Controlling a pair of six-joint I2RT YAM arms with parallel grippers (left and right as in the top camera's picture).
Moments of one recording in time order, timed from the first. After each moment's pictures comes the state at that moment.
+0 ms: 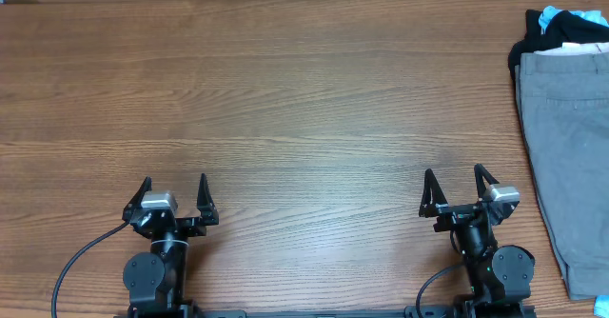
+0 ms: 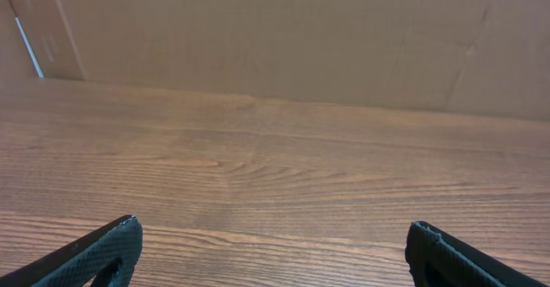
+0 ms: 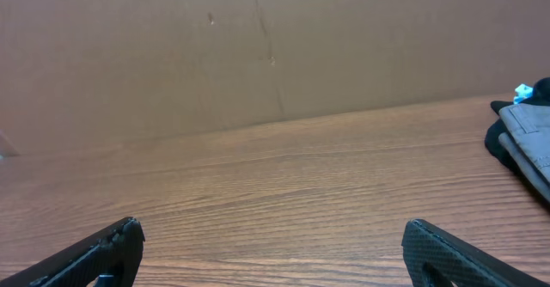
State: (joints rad) left arm 0.09 0.01 0.01 -0.07 0.05 -0.09; right arm 0.05 0.01 0.02 -0.02 -0.11 0.20
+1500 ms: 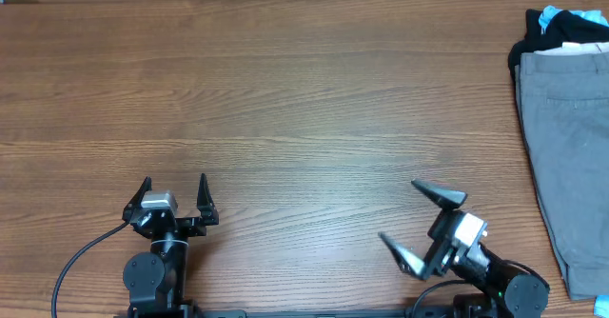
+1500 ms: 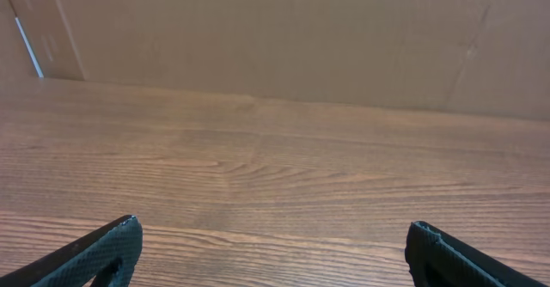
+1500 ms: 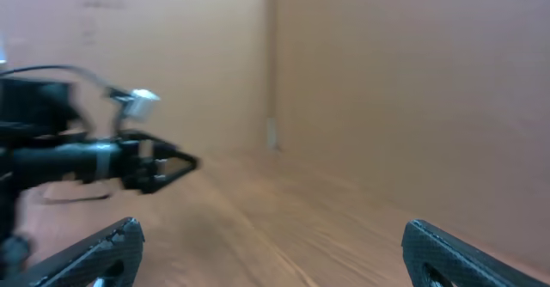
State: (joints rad) left arm 0.09 0.02 0.01 -0.07 0.05 -0.09; right arm 0.05 0.01 0.02 0.36 -0.91 0.20
